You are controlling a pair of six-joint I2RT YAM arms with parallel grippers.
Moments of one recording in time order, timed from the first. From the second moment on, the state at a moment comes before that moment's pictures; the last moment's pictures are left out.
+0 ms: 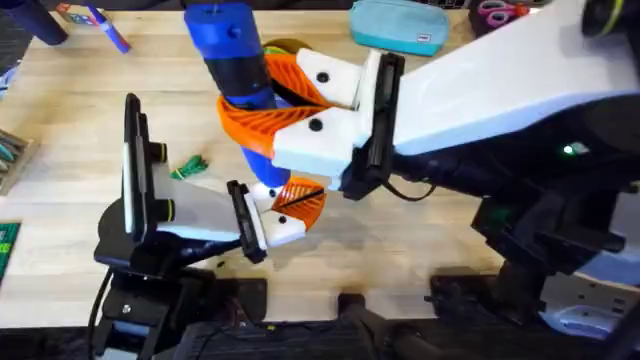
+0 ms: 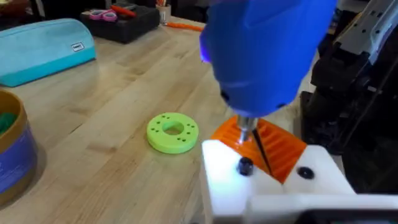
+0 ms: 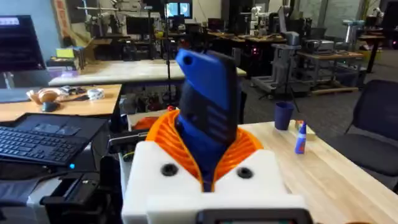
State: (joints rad) left arm -0.17 0.01 0.01 -0.10 1.06 -0.03; right arm 0.95 1.06 0.63 0.68 -0.37 0.07
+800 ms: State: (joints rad) left arm -0.17 0.01 0.01 -0.10 1.06 -0.03; right arm 0.95 1.04 0.53 0.90 -0.36 0.07
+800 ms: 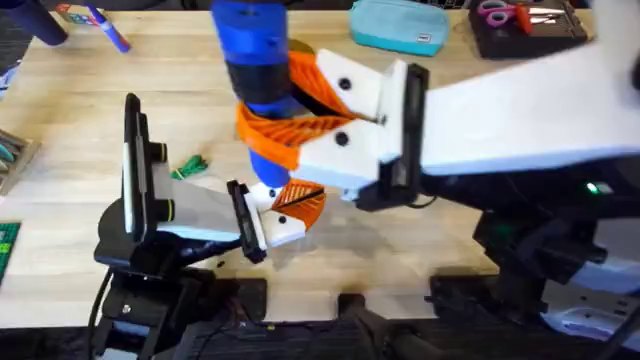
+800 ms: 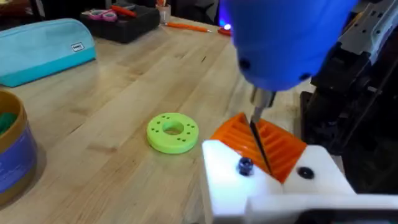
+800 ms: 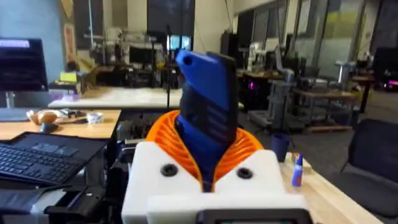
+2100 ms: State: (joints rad) left arm -0.17 0.01 0.01 -0.10 1.06 -0.03; right arm 0.95 1.13 0.51 1.04 -0.36 0.12
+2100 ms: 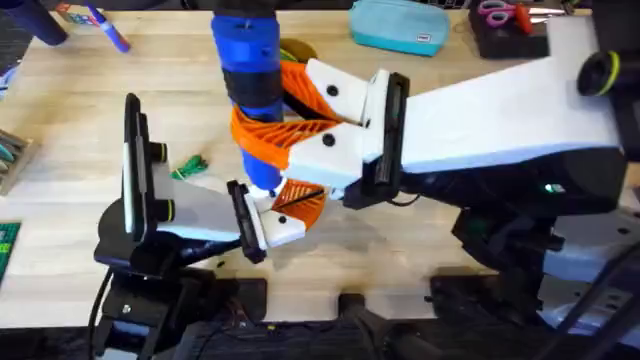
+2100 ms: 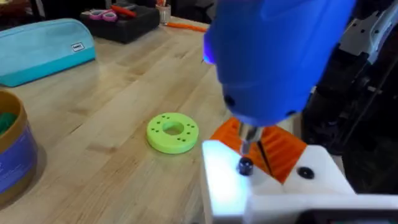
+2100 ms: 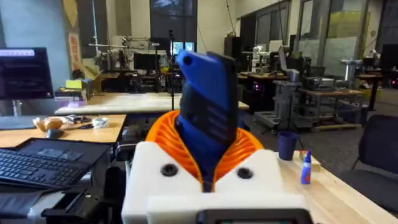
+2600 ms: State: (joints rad) left arm -0.17 0.01 0.01 -0.10 1.06 -0.03; right arm 0.95 1.13 0.51 1.02 -0.36 0.13
